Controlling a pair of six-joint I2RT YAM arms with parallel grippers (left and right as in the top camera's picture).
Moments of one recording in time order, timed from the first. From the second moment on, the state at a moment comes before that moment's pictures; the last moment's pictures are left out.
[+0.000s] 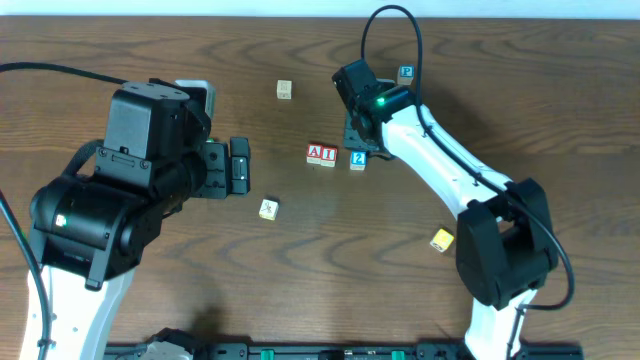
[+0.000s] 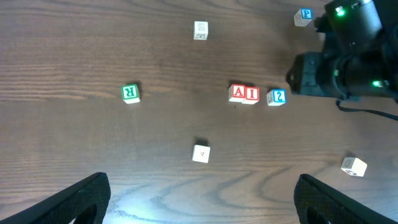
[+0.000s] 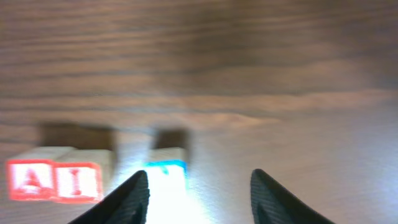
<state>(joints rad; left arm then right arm) -0.32 1.22 1.65 -1.32 0.00 -0.25 0.49 2.01 1.59 -0.90 0.26 0.60</state>
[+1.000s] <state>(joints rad) -0.32 1.22 1.65 -1.32 0.00 -0.25 0.47 1.99 1.32 -0.70 0.35 0.64</state>
